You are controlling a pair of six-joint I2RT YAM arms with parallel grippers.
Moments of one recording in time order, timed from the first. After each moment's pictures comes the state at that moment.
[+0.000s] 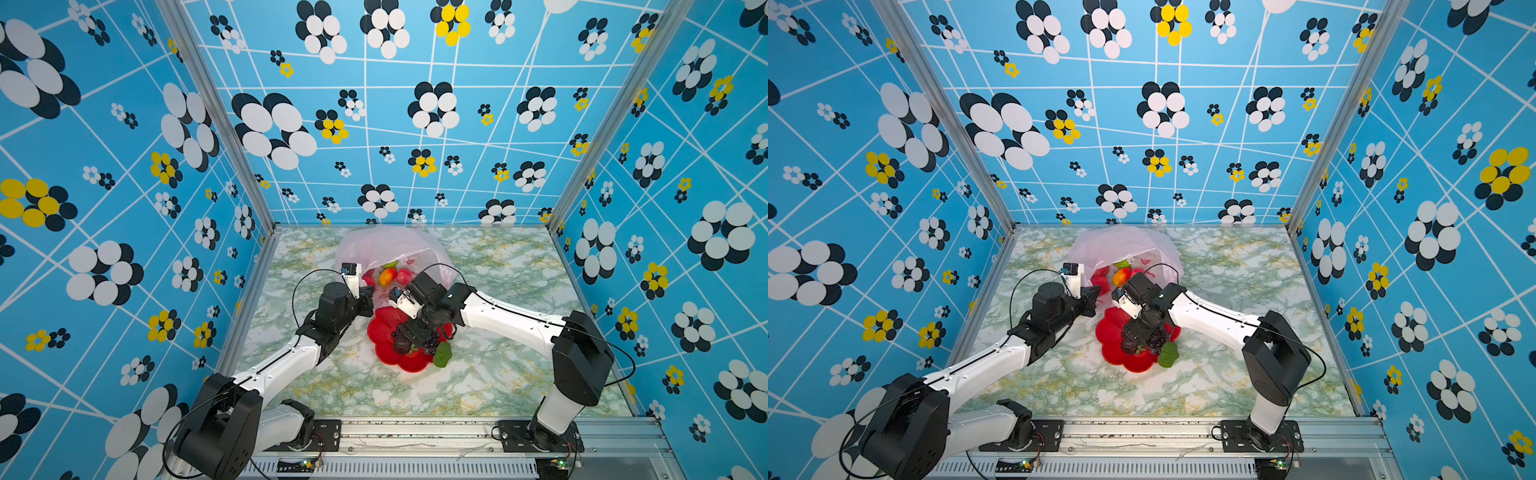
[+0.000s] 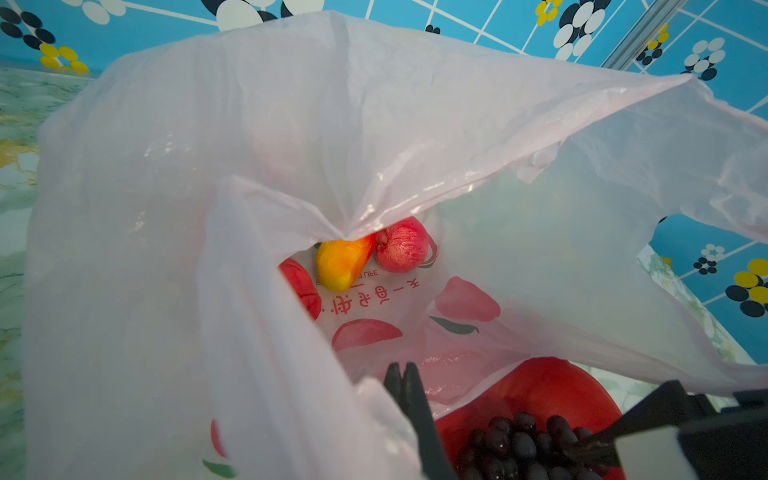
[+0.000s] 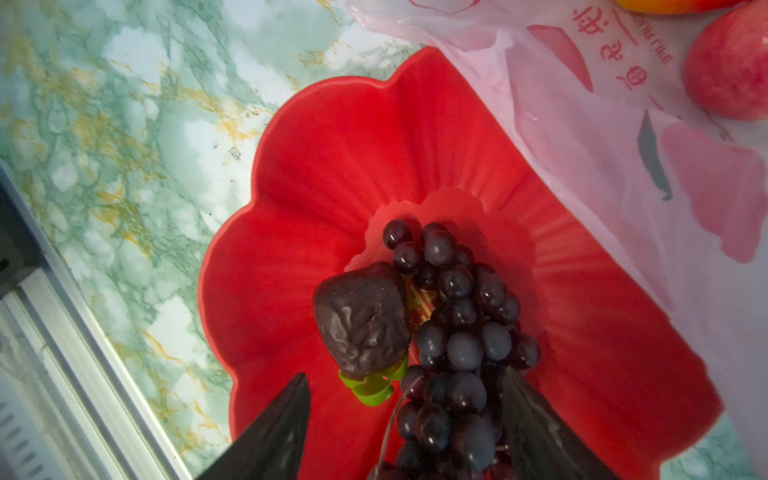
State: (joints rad) left arm -0.42 1.22 0.55 0.31 0.12 -0.35; right arm 0.87 1.74 1.31 -0.70 -0.11 -0.09
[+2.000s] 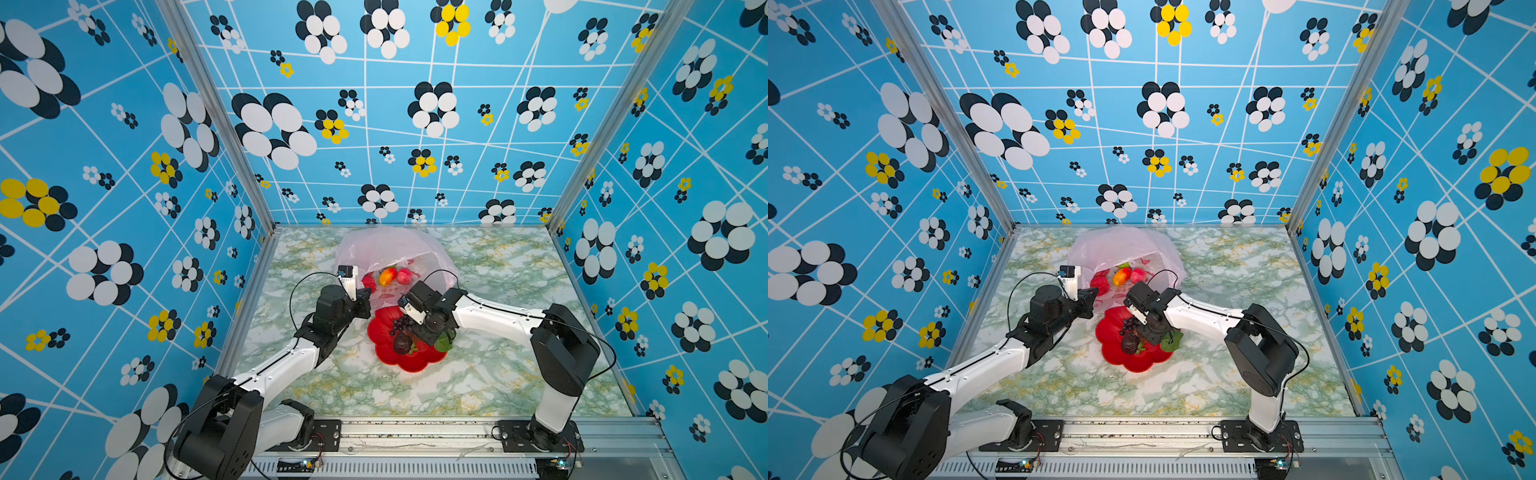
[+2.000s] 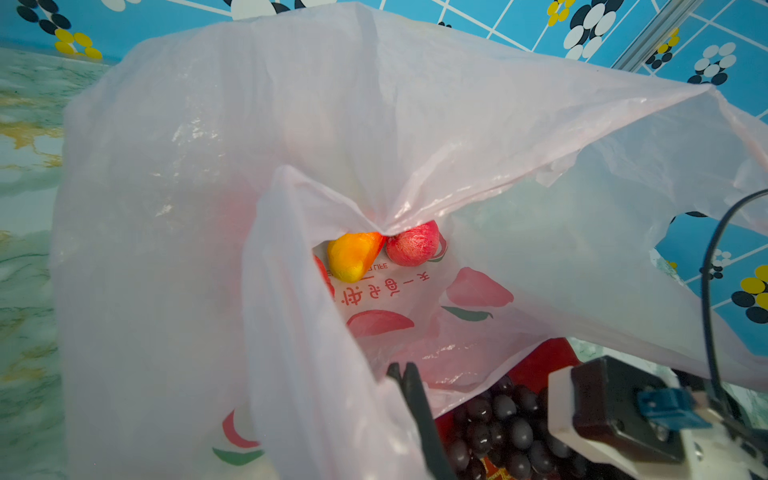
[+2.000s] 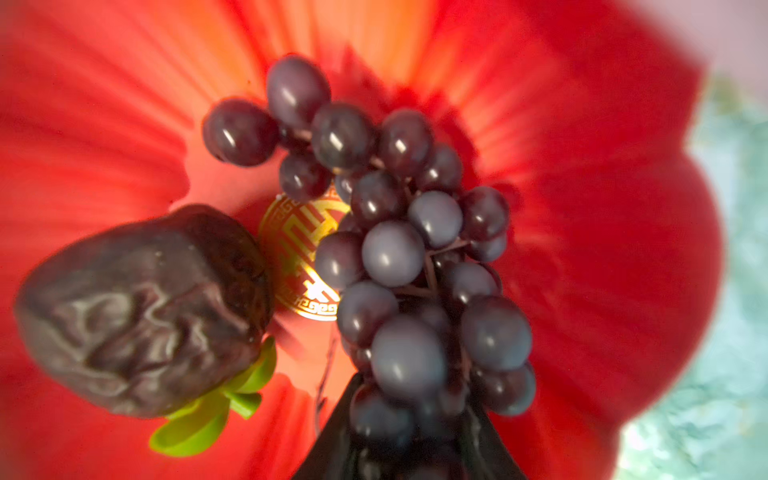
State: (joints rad) left arm -0.39 1.21 0.51 0.34 0.12 -0.36; right arm 0.85 1.78 1.23 -0.70 0.15 -0.10
